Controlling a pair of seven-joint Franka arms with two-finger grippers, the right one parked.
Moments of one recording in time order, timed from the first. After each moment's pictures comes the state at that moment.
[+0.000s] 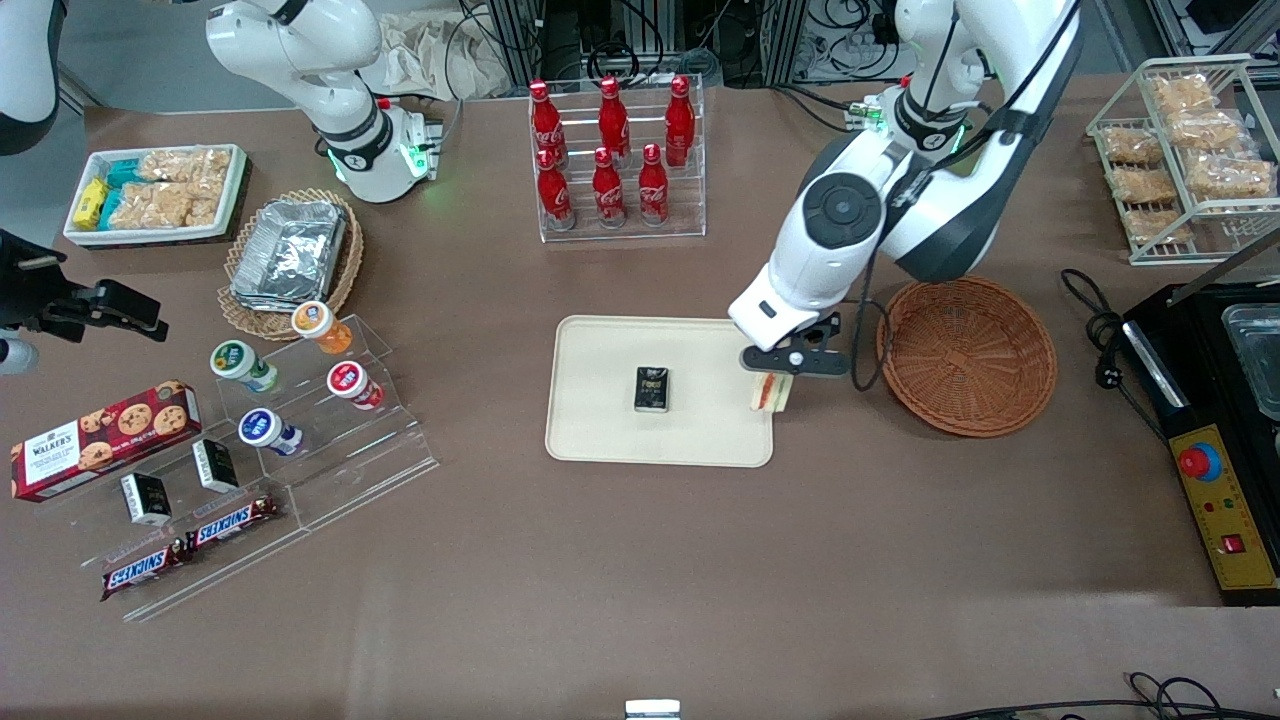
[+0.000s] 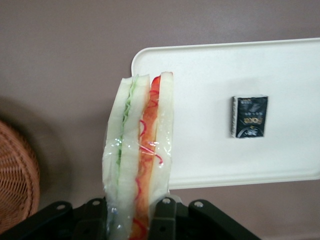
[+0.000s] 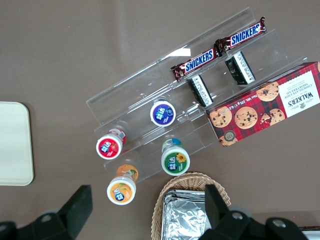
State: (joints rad) arm -0.06 0.30 -0.59 -1.87 0.16 2.07 -0.60
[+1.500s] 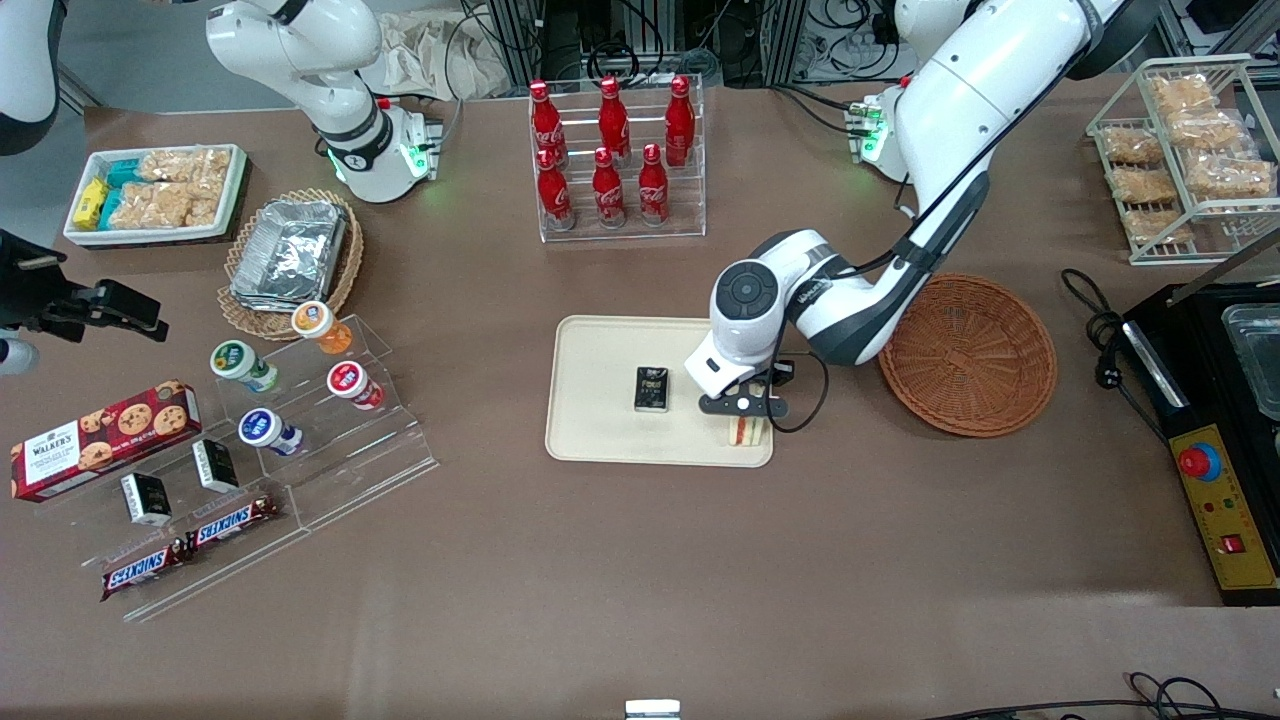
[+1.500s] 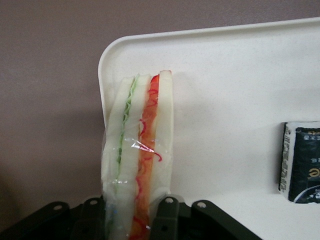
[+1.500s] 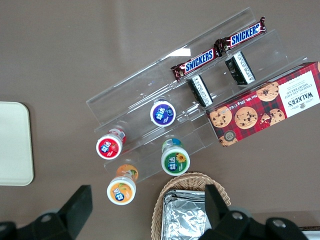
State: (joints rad) arm -0.13 0.61 -0.59 -1.83 0.49 2.20 -0.85
